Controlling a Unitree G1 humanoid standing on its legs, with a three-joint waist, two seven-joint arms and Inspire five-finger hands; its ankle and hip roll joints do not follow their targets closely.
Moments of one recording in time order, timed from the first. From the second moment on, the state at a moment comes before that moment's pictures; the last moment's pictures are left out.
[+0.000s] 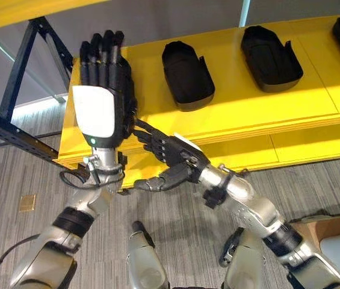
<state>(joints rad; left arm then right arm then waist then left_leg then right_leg) -0.28 0.65 -0.24 0.11 0.74 -0.21 1.04 -0.16 -0.43 0.32 -0.25 0.65 0.05 0.45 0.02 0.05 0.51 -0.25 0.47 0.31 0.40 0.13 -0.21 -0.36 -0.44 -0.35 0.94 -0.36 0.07</state>
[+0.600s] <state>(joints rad) 0.20 0.57 0.01 -0.09 0.44 -0.50 0.64 0.24 -0.56 -0.05 -0.46 0.87 -0.05 0.89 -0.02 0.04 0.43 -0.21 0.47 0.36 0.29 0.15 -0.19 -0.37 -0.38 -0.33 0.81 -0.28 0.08</state>
